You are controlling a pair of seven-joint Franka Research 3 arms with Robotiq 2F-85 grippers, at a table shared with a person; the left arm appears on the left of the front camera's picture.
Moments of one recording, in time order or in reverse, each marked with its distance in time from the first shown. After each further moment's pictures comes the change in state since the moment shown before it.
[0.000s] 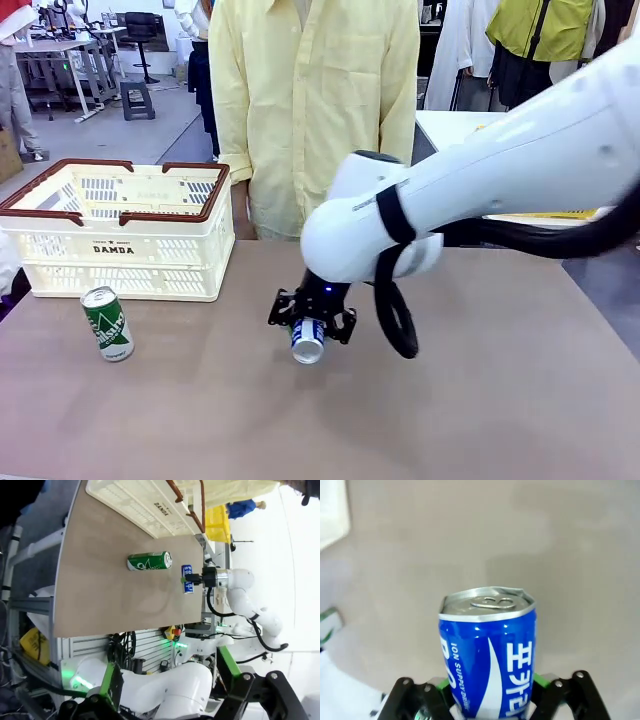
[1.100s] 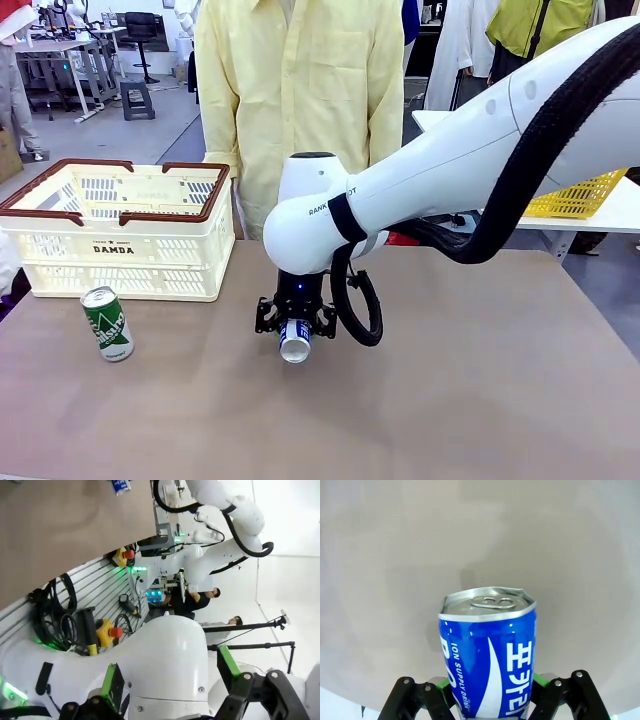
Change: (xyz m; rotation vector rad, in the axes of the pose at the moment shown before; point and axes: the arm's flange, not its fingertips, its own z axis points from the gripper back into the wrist) left arm -0.092 -0.015 -0.192 -0.238 0.483 -0.151; right arm 0.018 0.033 -0.027 -0.175 0.064 0.038
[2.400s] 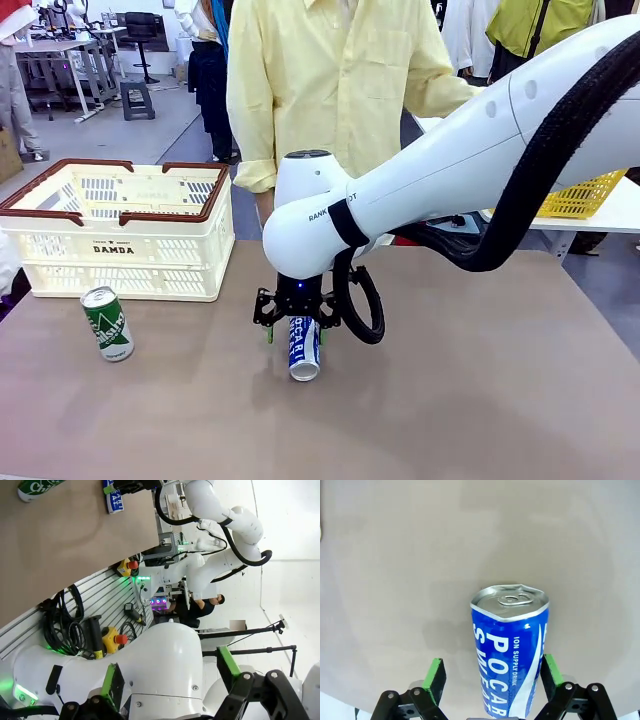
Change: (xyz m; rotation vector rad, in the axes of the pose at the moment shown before) left arm 0.008 -0.011 0.023 0.017 -0.045 -0.024; right arm -0.001 0.000 0.010 -0.019 -0.052 0.028
